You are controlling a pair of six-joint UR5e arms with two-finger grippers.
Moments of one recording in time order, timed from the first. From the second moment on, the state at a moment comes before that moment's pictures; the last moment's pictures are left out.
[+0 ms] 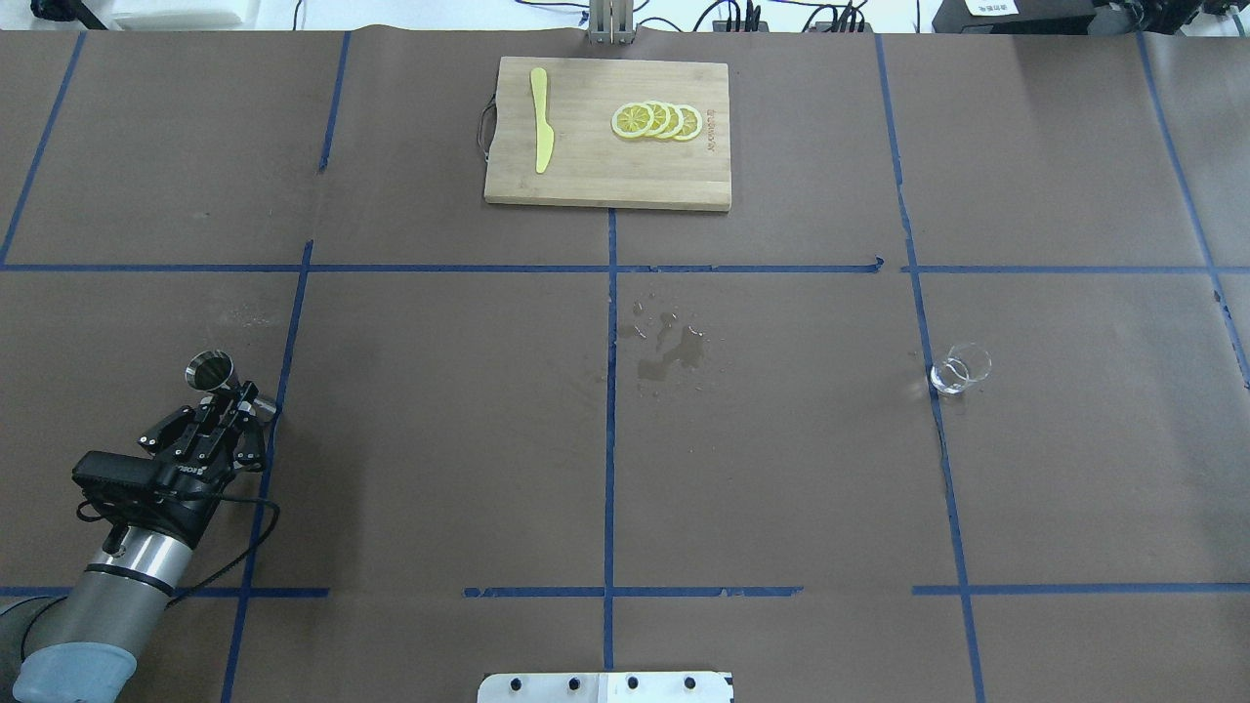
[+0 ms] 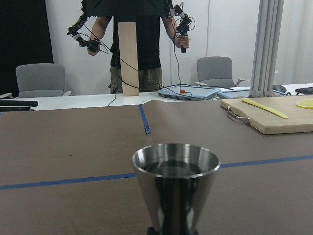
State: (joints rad) left arm -0.10 -1.53 -1.48 -3.00 -0.41 -1.01; right arm 1.63 -1.68 1.71 -1.76 2.28 -0.19
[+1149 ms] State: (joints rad) left arm -0.10 -1.53 -1.48 -3.01 -0.41 -1.01; right arm 1.63 -1.68 1.71 -1.76 2.28 -0.19
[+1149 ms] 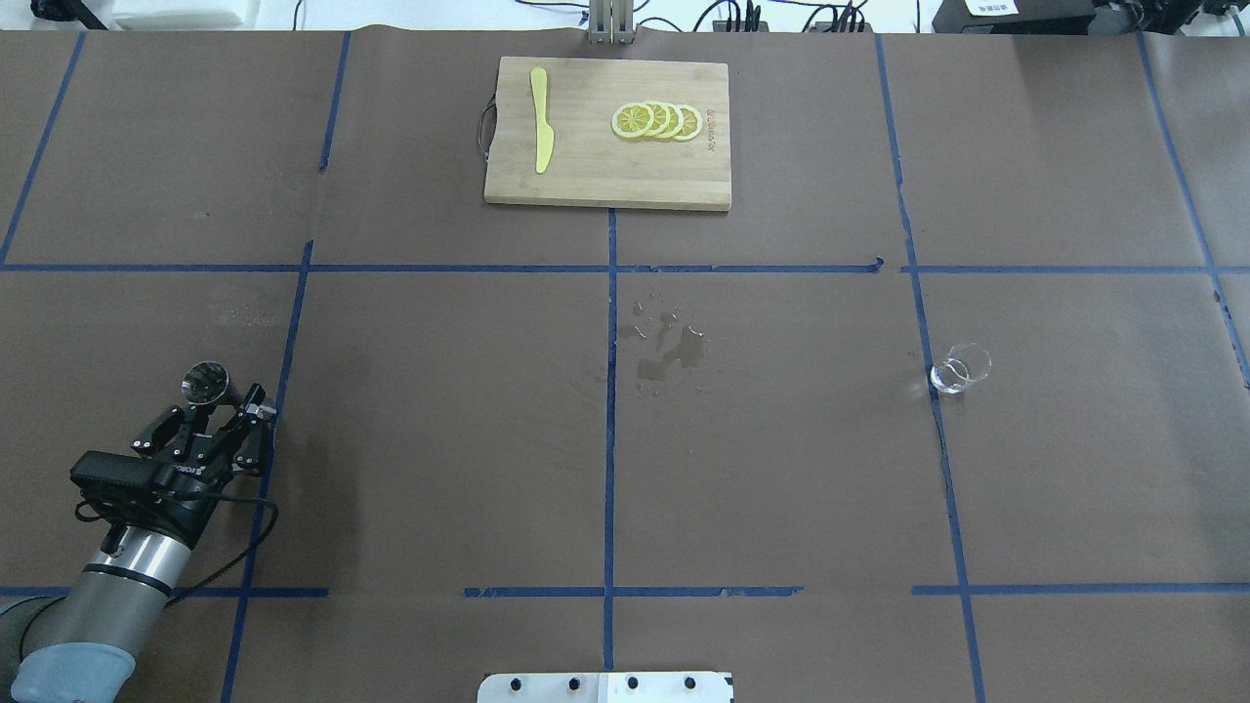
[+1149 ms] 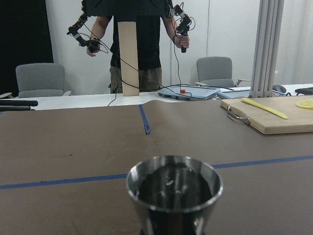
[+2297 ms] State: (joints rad) left arm -0.11 -1.49 -1.62 -3.15 -0.32 -0.94; right arm 1.63 -1.68 1.71 -1.76 2.28 -0.19
